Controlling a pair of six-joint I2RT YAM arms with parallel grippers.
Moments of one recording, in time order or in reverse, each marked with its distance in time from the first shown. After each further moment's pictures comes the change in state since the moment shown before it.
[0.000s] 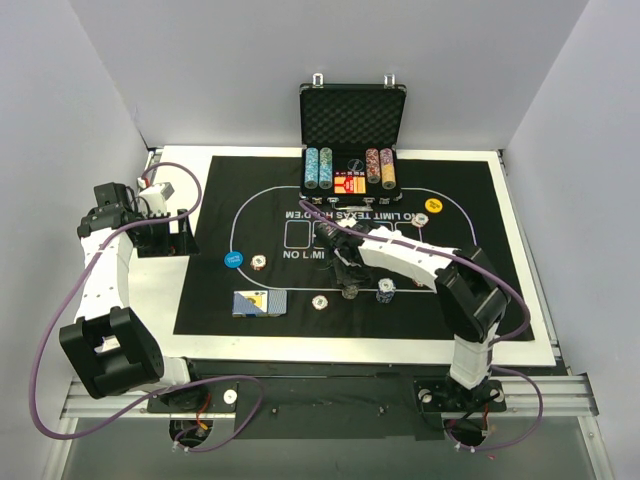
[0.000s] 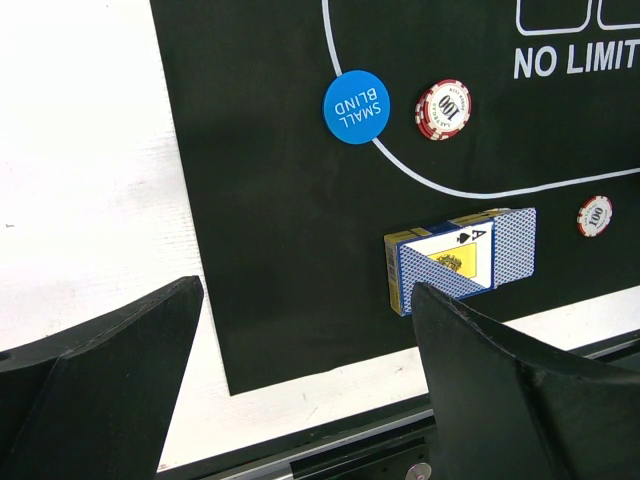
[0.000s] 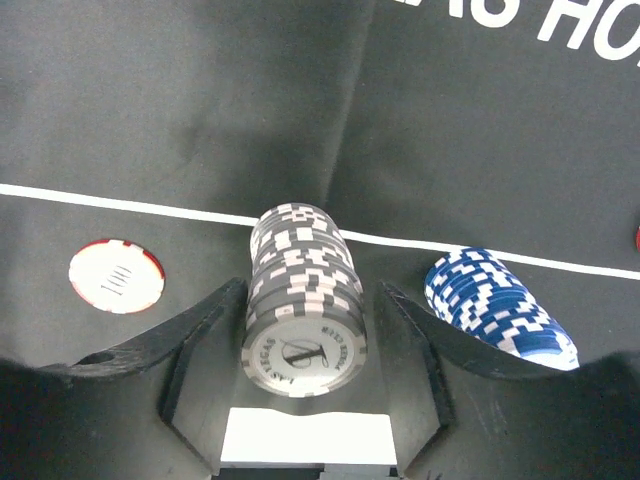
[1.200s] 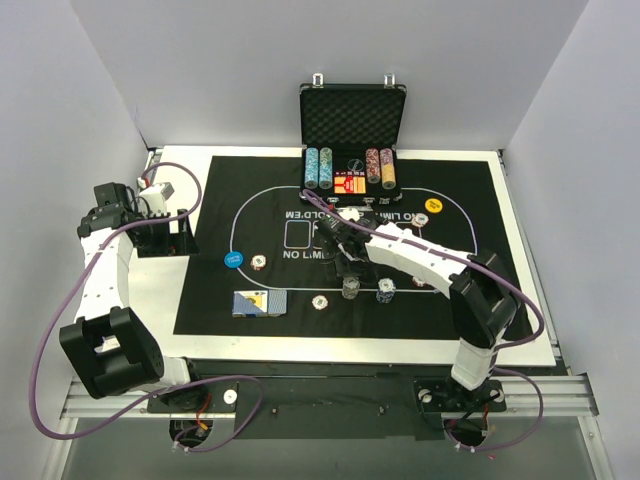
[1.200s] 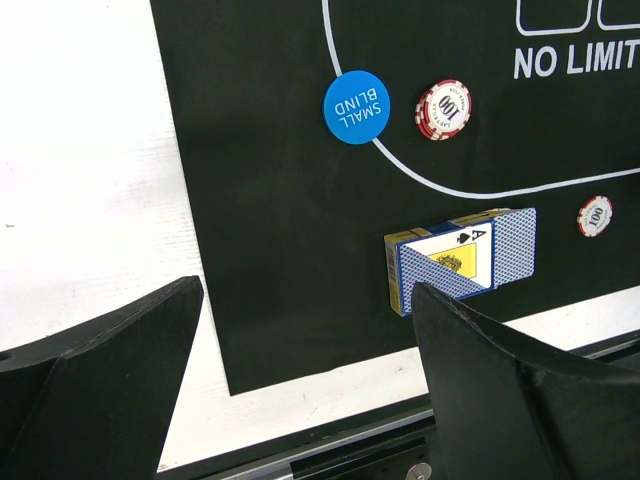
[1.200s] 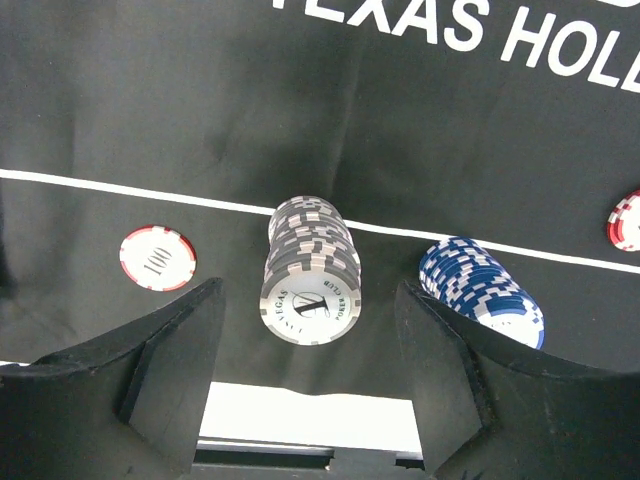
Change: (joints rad) left arm 0.000 0.000 0.000 0.000 0.000 0.000; right arm -0.004 -0.073 0.046 -0.037 0.011 0.010
